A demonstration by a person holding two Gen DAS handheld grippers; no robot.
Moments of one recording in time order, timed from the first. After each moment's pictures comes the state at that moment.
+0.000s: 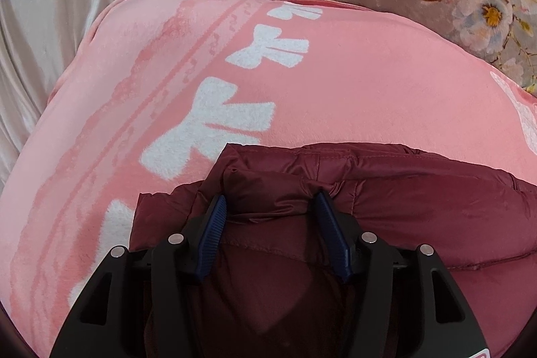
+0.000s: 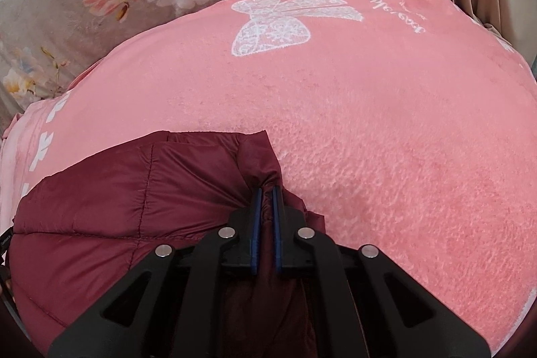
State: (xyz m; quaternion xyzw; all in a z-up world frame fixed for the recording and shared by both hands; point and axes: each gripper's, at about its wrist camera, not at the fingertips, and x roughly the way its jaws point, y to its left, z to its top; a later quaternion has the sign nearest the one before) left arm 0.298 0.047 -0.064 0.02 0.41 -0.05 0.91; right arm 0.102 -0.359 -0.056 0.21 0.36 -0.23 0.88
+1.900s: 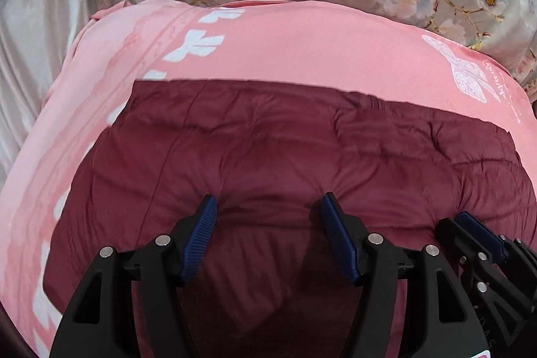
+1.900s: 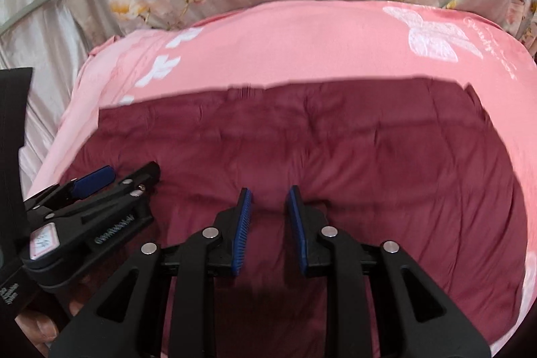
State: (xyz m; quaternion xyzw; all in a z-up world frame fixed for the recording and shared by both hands) left arm 0.165 -0.034 -0.042 0.05 0.41 -0.11 0.91; right arm 0.097 -0.152 -0.041 0.11 0.37 -0.07 0.92
